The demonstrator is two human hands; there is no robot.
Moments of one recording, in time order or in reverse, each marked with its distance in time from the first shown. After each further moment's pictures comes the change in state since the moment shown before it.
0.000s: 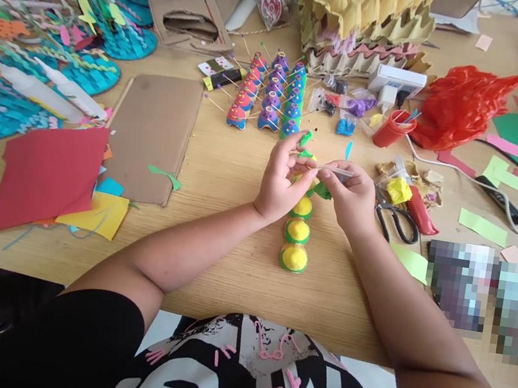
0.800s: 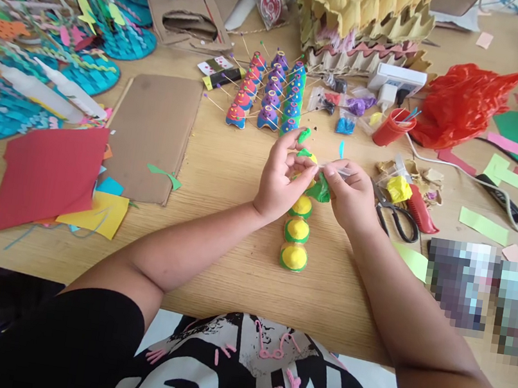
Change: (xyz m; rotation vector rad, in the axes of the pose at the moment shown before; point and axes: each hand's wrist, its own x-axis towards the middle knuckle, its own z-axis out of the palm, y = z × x) left_hand 0.002 0.006 0.000 0.011 -0.013 -0.044; right_hand 0.004 0.014 -0.003 0.229 -0.071 0.073
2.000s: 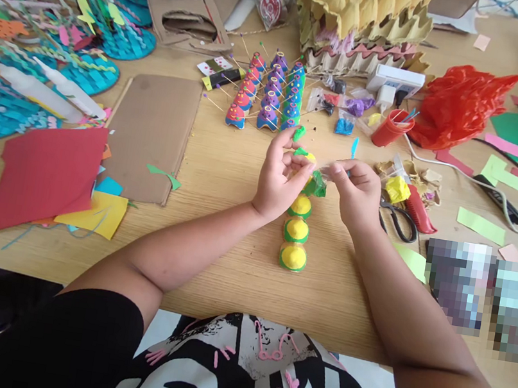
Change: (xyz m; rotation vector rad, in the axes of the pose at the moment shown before) left_hand 0.002 0.005 -0.001 0.003 0.031 -0.034; right_hand -0.001 -0.009 -0.004 -0.281 0.104 -0.161
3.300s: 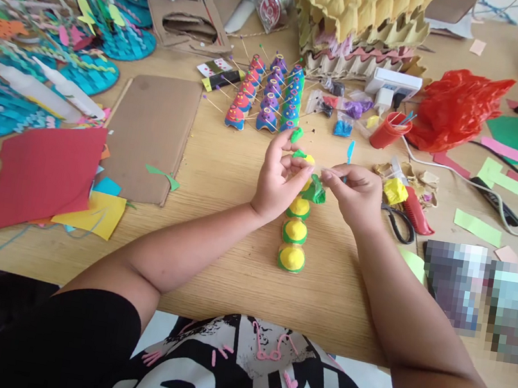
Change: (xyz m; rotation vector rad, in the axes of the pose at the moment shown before) left_hand -0.004 -0.010 -0.003 -0.026 -0.008 0.017; right_hand 0.003 -0.011 -0.006 -0.059 -0.078 -0.035
